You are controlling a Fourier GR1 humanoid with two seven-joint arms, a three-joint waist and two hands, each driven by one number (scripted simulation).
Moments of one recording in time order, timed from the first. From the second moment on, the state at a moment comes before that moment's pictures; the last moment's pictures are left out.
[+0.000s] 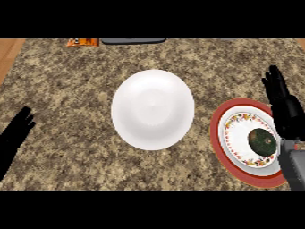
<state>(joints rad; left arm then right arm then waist) 0.09 0.61 -0.12 -1.48 0.41 0.08 0.03 -0.24 -0.31 -0.04 -1.33 -0.13 -0.09 -0.14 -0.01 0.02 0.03</state>
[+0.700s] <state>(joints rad) -0.17 0.48 -0.20 -1.47 0.23 0.22 0.05 -0.17 -0.28 0.16 -1.40 0.17 -0.27 -0.09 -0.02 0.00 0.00</state>
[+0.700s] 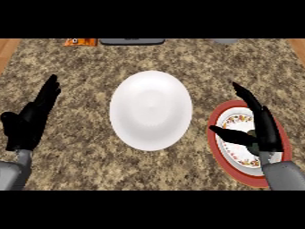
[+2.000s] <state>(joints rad) -0.27 0.36 -0.19 -1.41 0.12 0.22 0.09 0.12 -0.67 0.12 -2.01 0.43 0.10 0.56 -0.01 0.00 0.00</state>
